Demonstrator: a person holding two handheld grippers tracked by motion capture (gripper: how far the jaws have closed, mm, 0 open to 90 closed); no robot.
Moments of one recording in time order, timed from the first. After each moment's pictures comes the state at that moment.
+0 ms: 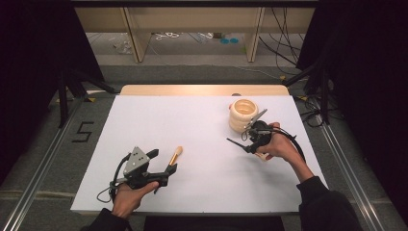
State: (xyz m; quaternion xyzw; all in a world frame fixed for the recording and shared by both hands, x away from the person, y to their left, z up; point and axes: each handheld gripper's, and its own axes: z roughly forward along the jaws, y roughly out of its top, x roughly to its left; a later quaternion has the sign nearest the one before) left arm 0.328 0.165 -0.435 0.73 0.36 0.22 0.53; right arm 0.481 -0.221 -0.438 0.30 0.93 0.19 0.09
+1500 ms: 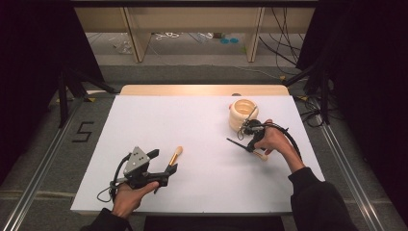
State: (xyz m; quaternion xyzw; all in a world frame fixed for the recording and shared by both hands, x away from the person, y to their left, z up) left arm 0.329 0.165 -0.435 0.74 0.36 0.22 0.53; right arm 0.509 -0.212 -0.453 0.29 0.95 0.10 0.03
